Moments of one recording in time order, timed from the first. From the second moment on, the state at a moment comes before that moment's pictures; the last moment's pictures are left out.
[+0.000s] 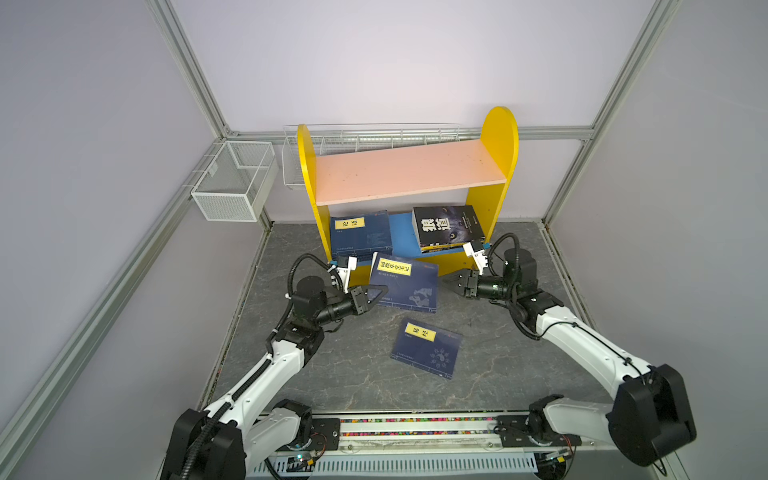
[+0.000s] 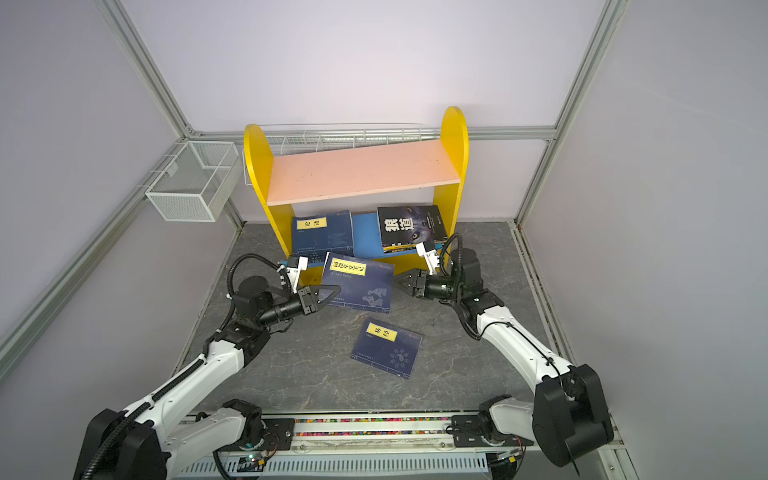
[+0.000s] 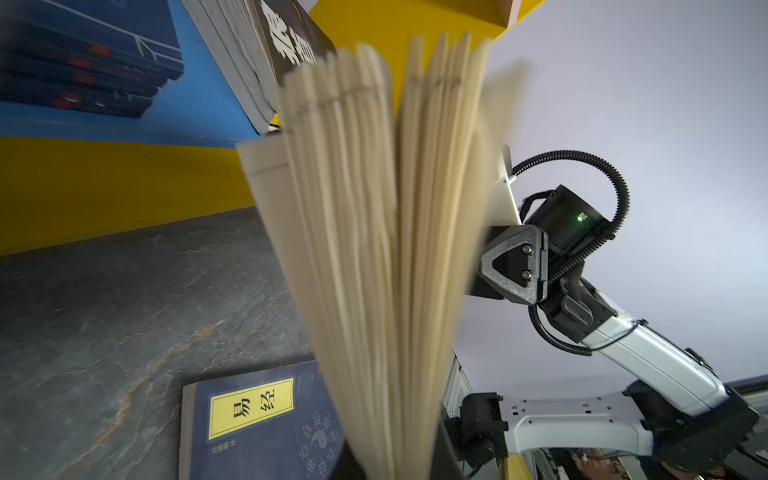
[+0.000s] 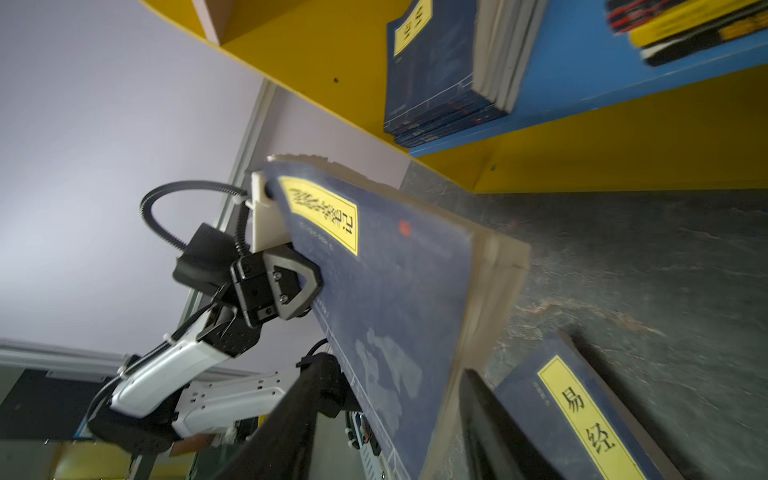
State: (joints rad) left arm -0.37 1.04 0.57 0.32 0.74 -0.83; right arm 0.35 1.25 0.84 0.03 -0.84 0.74
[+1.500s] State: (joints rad) left arm -0.37 0.87 0.45 0.41 0.41 -0.89; right arm 0.52 1.51 0.77 0.78 -0.82 1.10
